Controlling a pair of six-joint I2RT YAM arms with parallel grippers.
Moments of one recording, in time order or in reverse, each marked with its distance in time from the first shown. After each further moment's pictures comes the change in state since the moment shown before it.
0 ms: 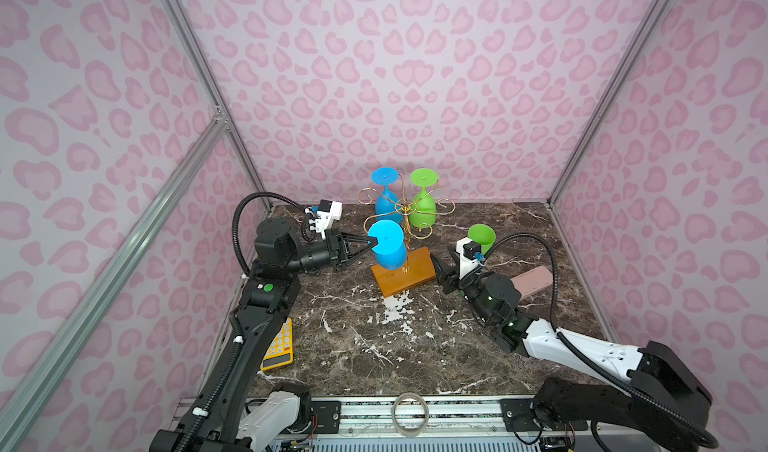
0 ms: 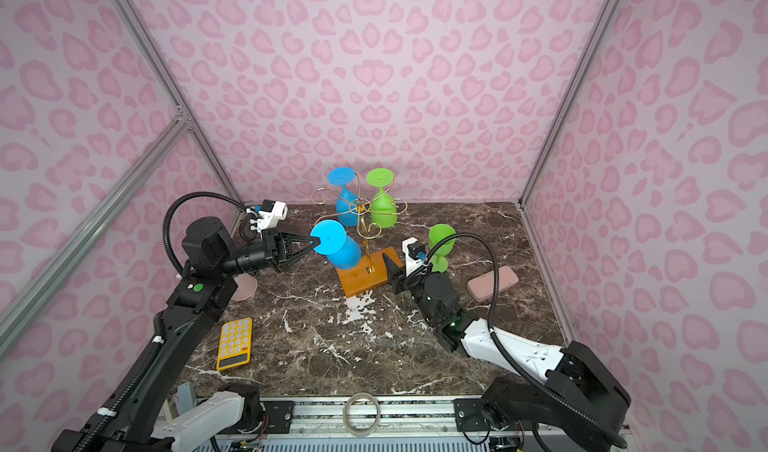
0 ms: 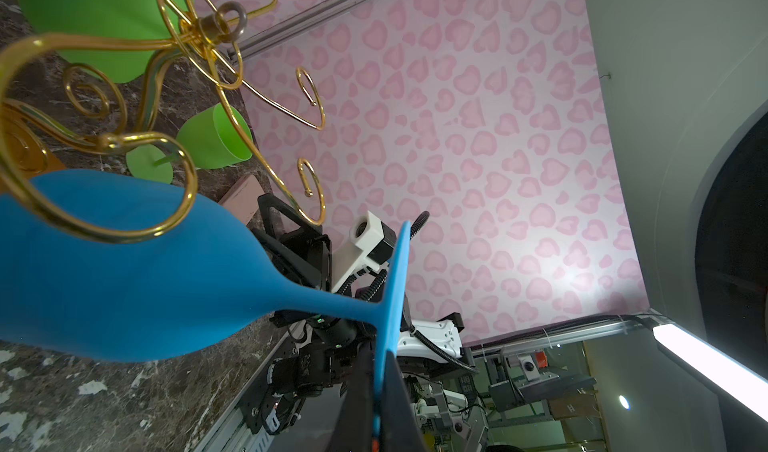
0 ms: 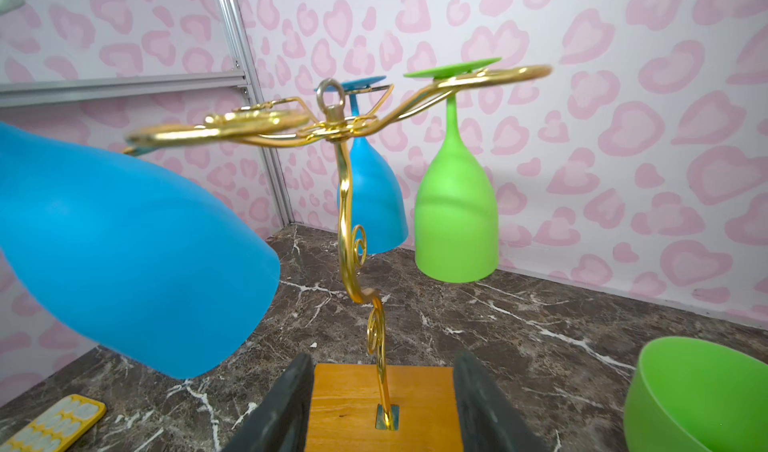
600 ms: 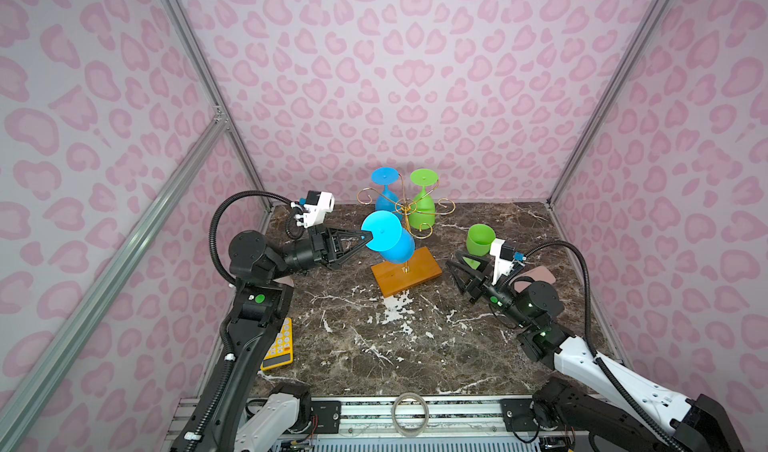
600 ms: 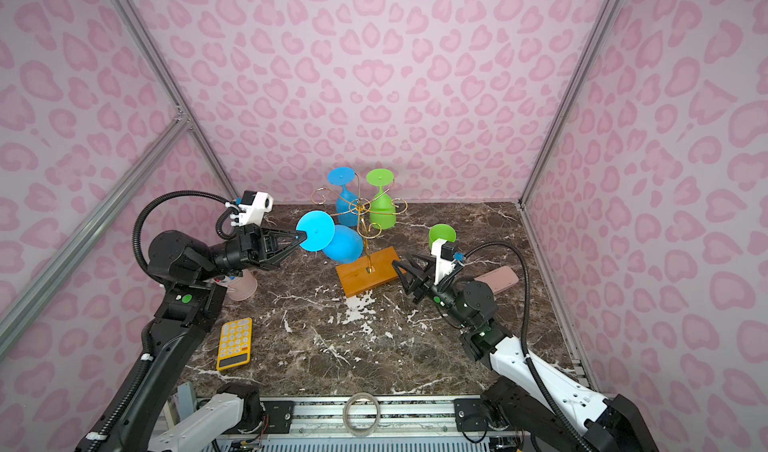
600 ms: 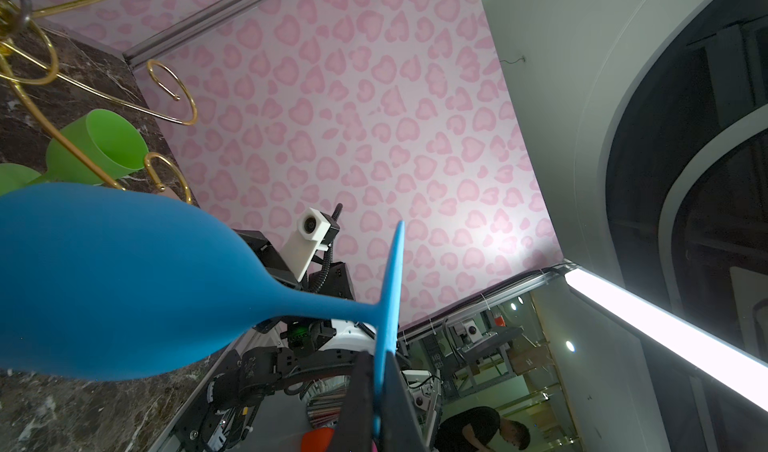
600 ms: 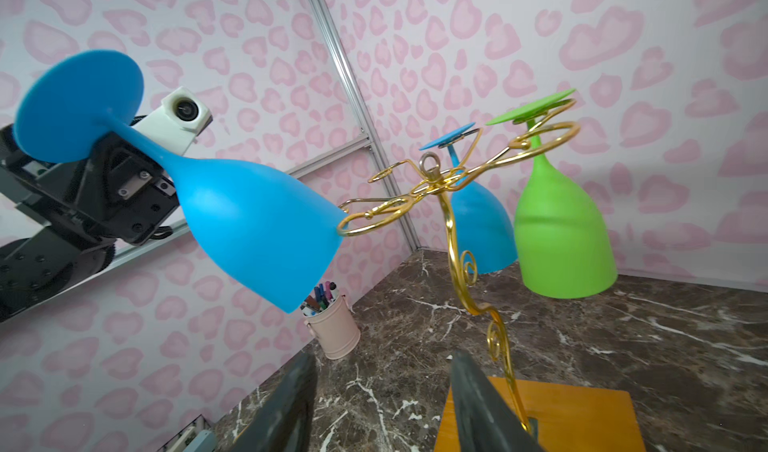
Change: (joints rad) left arm 0.005 -0.072 0.010 0.332 0.062 -0.317; right arm -0.151 -0.258 -0.079 -0.013 -0.489 0.346
